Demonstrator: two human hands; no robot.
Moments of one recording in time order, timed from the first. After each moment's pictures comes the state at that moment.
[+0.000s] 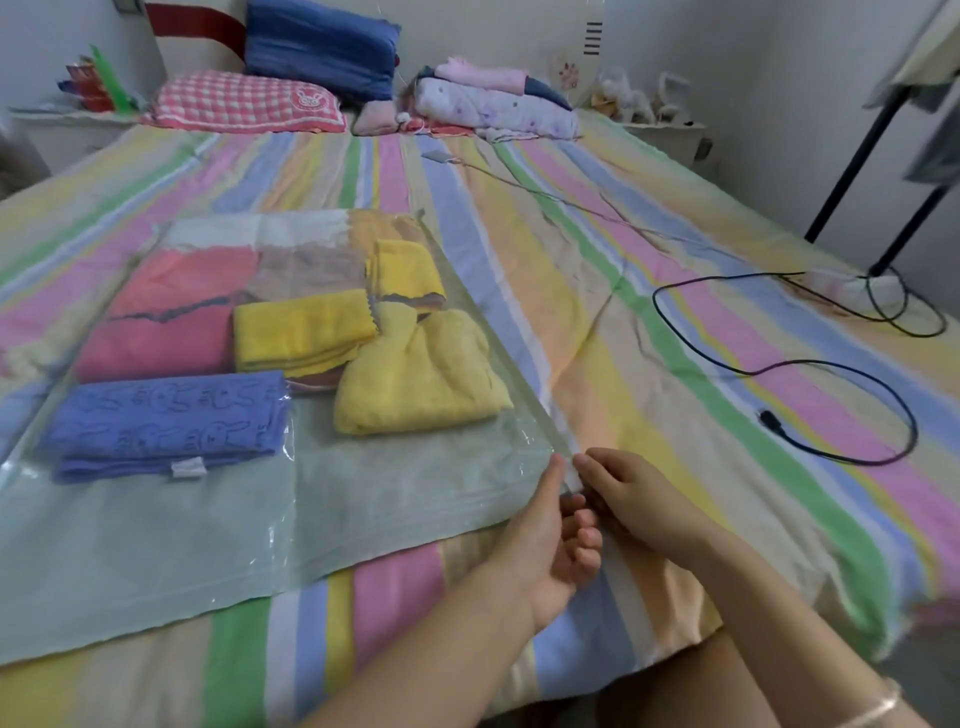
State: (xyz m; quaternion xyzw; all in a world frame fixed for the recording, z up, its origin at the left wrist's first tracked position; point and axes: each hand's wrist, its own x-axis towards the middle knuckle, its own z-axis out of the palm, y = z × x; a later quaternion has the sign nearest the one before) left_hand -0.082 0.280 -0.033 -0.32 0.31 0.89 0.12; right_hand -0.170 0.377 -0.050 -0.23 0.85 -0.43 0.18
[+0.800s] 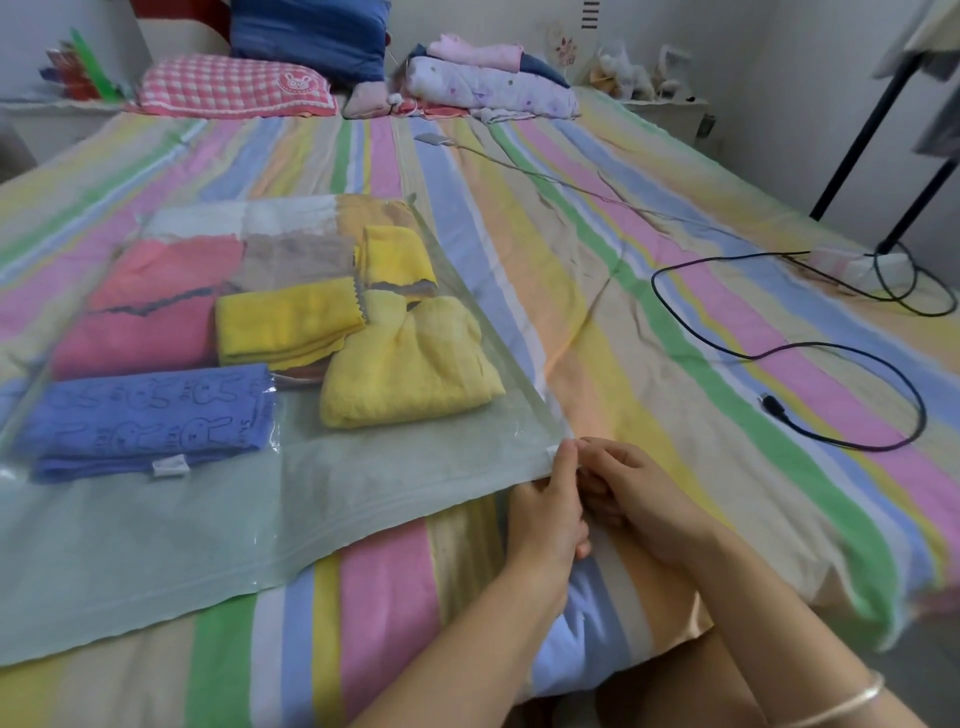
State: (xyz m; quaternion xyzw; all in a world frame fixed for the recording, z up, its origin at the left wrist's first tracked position) left_hand -0.100 0.297 -0.049 -0.32 0.51 0.80 -0.06; right_hand -0.163 0.376 -0.047 -0.17 0.71 -0.62 0.30
